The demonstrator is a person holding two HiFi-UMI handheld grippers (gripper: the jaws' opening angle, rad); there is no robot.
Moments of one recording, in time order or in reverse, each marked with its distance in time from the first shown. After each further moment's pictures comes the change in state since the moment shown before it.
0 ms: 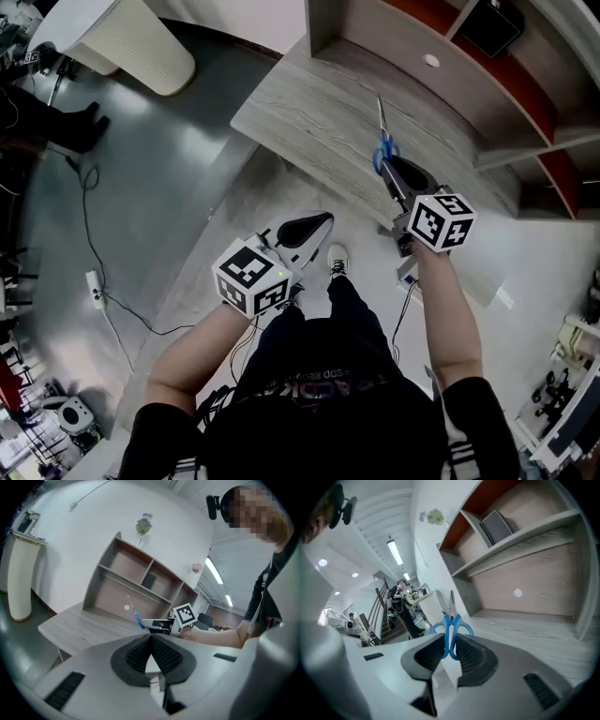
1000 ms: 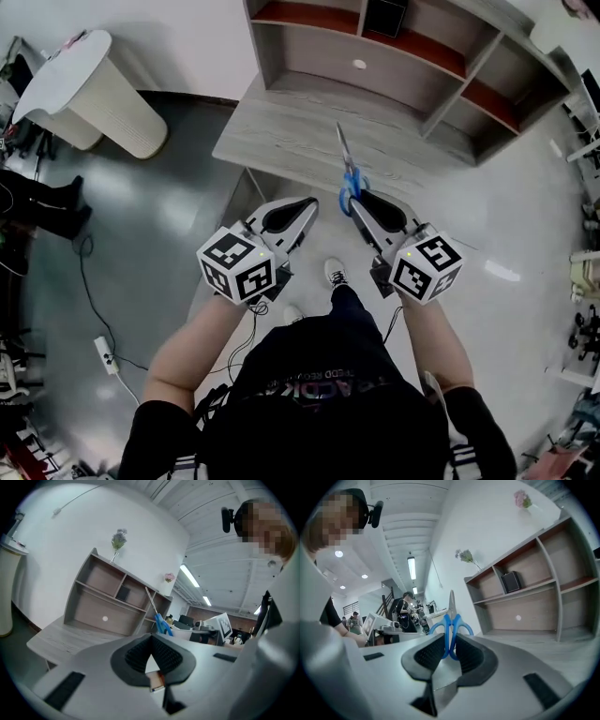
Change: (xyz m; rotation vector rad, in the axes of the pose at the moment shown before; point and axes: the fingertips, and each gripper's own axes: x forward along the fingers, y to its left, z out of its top) left arm -0.038 -0.066 0.050 0.134 -0.085 -0.229; right arm -0.145 0.159 0.017 -0.109 -0.279 -0.027
